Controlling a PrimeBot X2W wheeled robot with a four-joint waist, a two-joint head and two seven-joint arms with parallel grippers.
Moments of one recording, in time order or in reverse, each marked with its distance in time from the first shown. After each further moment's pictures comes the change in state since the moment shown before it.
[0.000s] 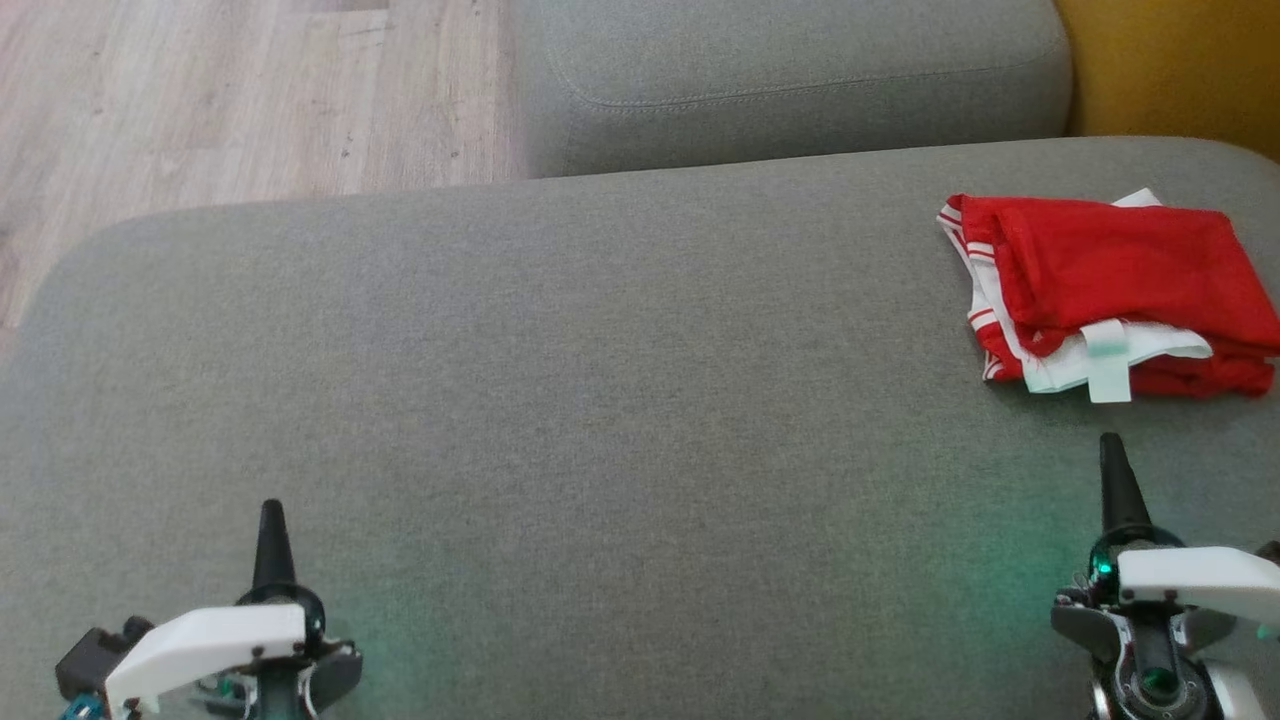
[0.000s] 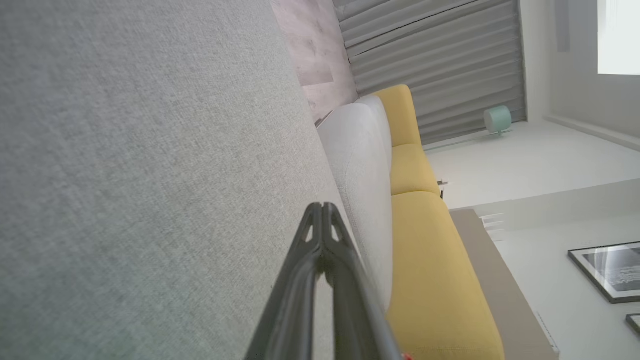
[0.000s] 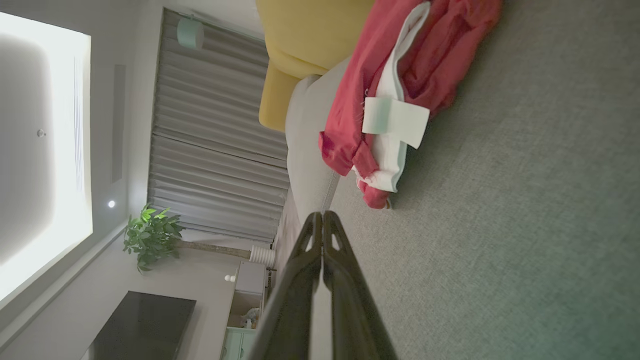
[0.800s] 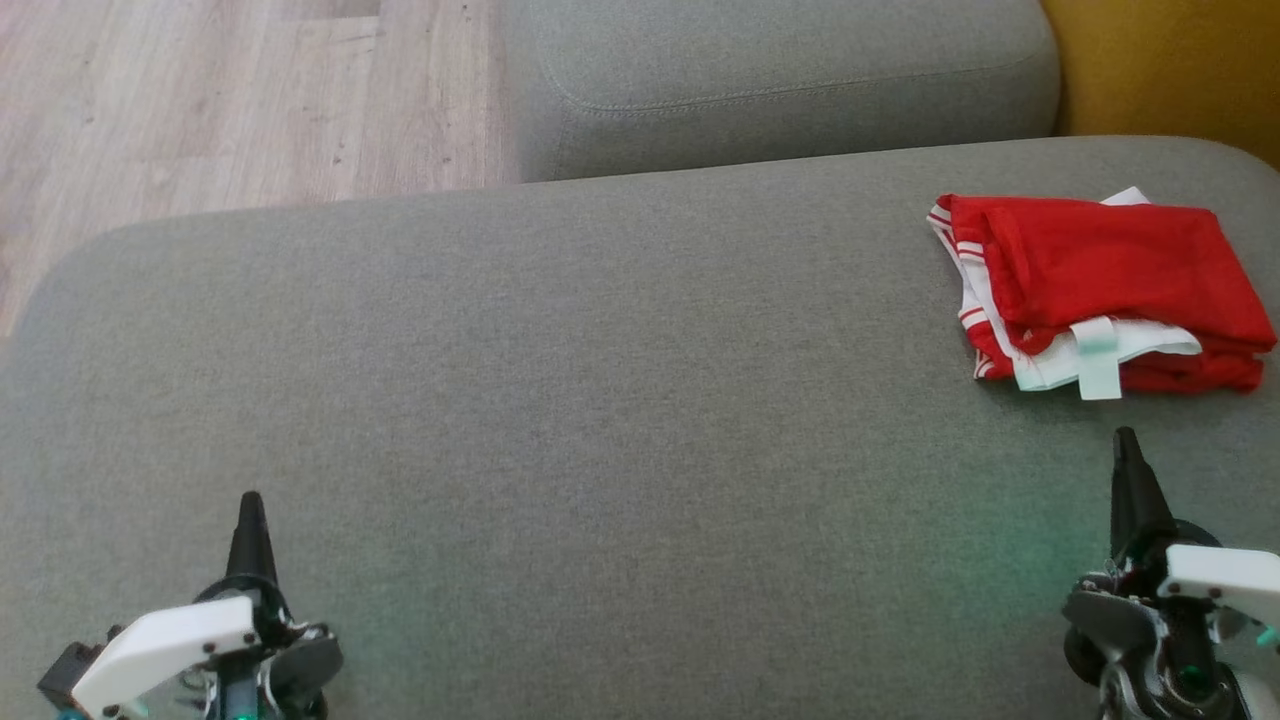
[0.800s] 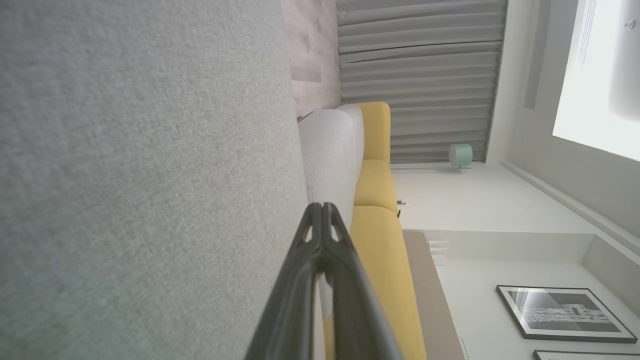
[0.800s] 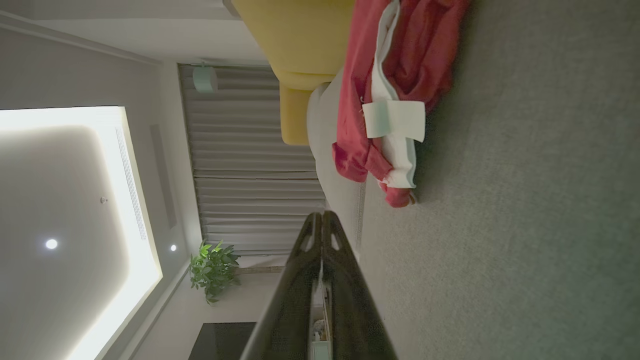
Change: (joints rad) left arm -0.011 0.000 0.053 -0.015 -0.227 -0.021 0.068; right arm -0.002 0.000 -0.028 -0.020 0.263 0.000 0.063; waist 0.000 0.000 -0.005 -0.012
